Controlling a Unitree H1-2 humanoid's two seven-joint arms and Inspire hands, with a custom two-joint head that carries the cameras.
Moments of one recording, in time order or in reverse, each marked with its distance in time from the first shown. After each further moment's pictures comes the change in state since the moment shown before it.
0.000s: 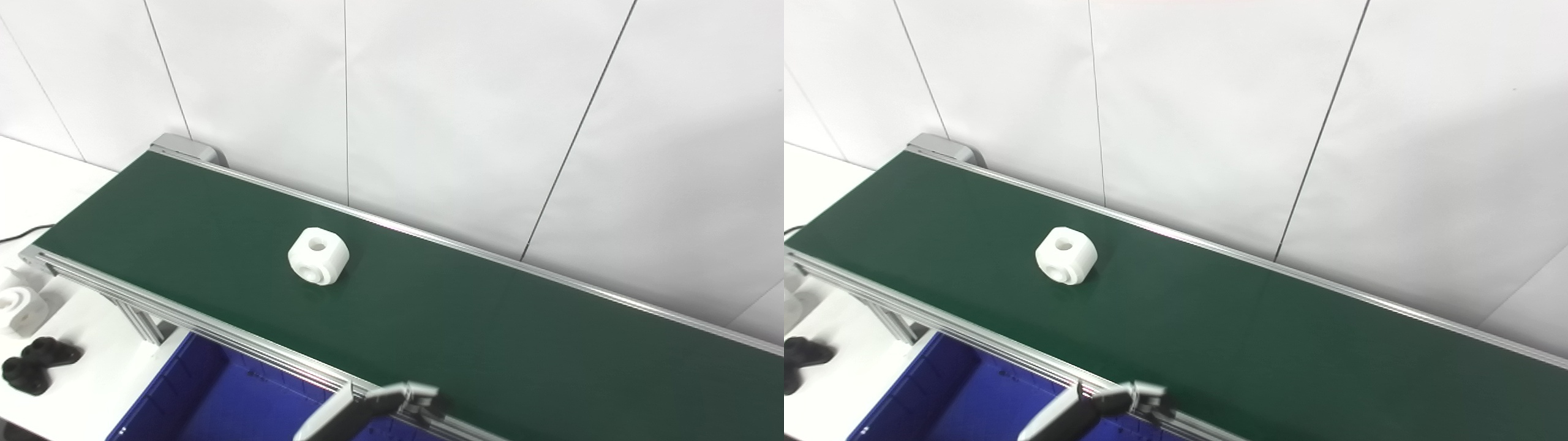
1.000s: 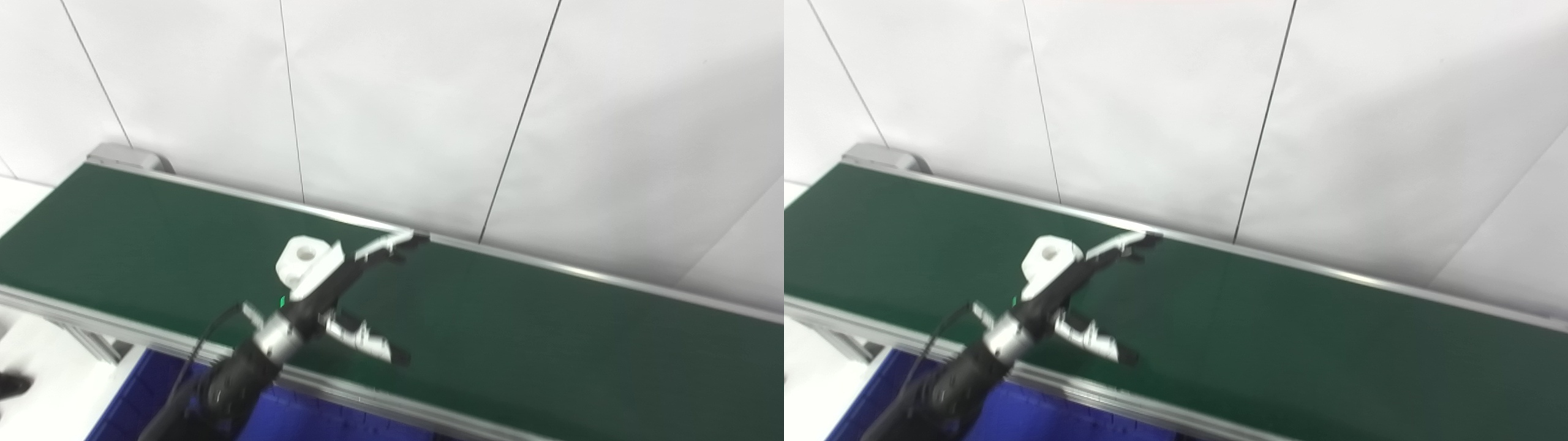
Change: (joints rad) left arm -0.423 -0.092 0.325 0.206 0.115 0.099 -0.262; right arm 0.023 0.095 -0.125 -0.081 -0.047 0.000 0.118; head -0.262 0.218
